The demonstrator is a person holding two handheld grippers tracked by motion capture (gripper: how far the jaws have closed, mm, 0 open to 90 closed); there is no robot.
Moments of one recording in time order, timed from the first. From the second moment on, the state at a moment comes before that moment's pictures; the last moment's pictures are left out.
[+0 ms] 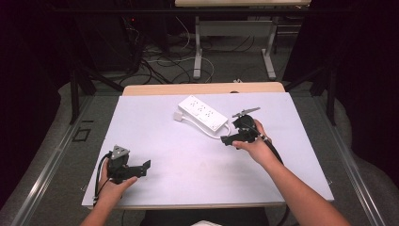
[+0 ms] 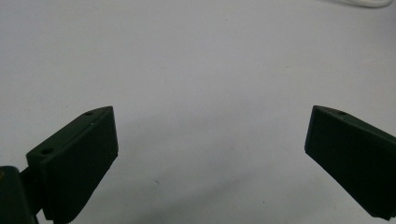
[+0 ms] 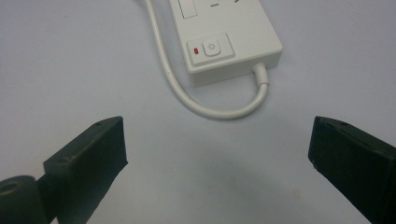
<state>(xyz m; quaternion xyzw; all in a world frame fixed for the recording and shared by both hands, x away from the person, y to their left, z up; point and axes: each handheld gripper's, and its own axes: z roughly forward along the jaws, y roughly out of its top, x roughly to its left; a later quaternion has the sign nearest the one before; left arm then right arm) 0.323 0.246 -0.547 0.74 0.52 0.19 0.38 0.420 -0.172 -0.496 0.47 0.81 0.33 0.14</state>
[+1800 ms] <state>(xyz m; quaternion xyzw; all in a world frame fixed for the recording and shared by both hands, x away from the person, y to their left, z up) 0.323 0.244 -0.548 0.75 0.52 0.19 0.37 0.346 -0.237 -0.546 0.49 0.78 0.36 0.17</state>
